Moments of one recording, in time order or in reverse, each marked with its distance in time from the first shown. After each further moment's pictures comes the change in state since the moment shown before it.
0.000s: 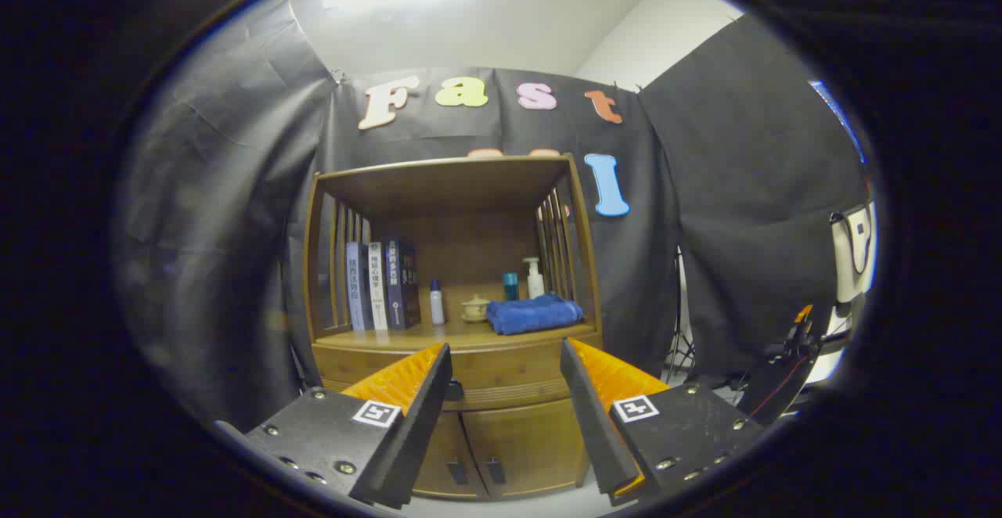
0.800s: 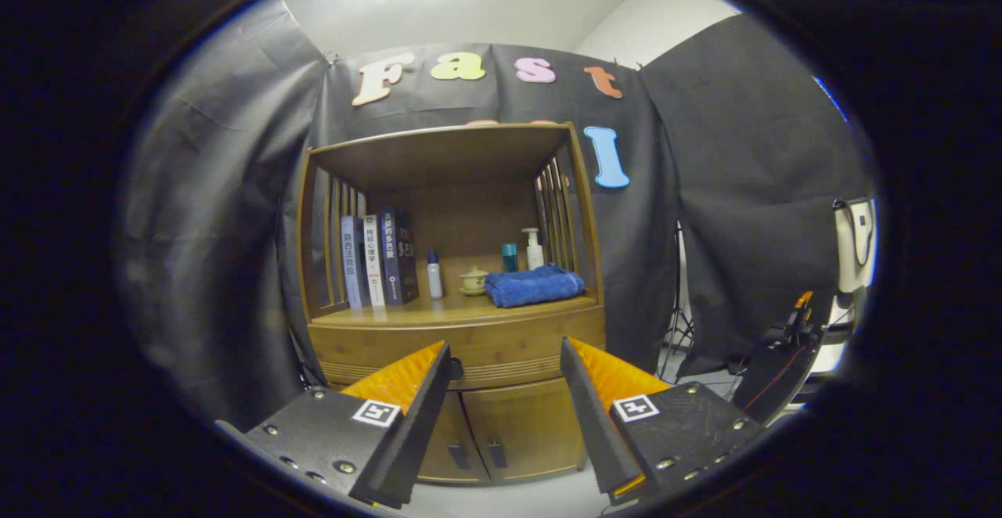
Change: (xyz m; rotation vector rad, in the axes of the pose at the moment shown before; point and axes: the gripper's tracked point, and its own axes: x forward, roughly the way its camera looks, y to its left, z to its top) arm 0.008 0.001 -0.015 0.011 0.068 0.009
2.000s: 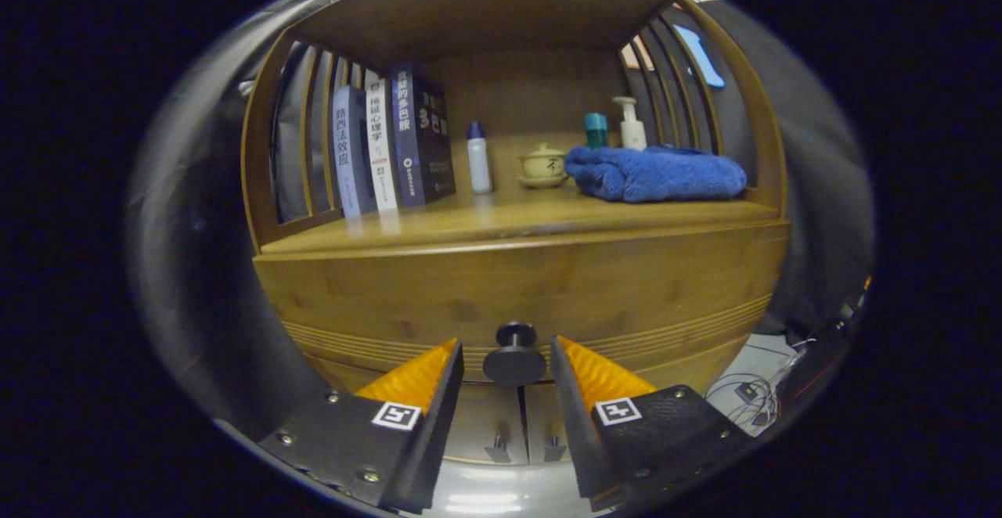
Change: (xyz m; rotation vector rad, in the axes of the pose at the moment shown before) arm 0.203 0.101 -0.159 -0.041 0.393 0.180
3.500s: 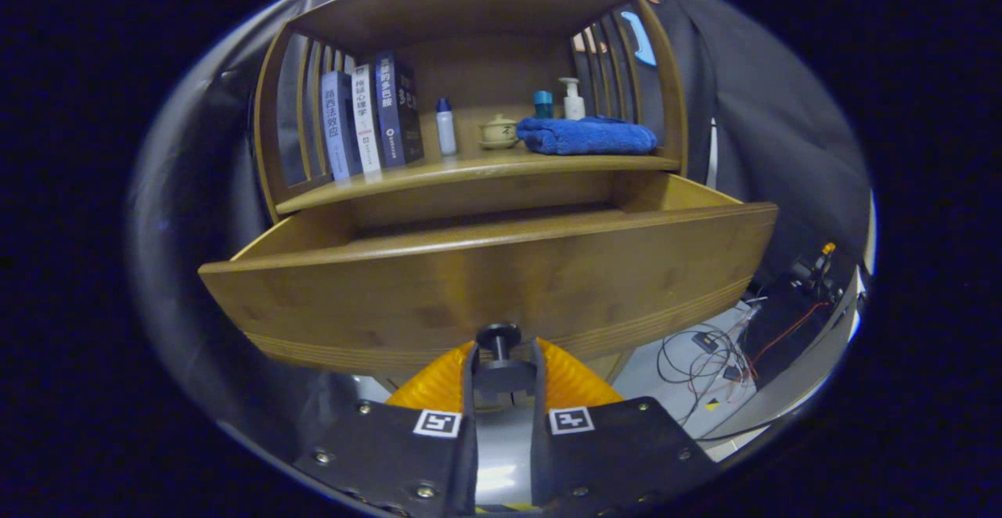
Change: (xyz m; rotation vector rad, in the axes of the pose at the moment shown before) arm -0.136 -0.005 -0.053 0.011 0.179 -0.189
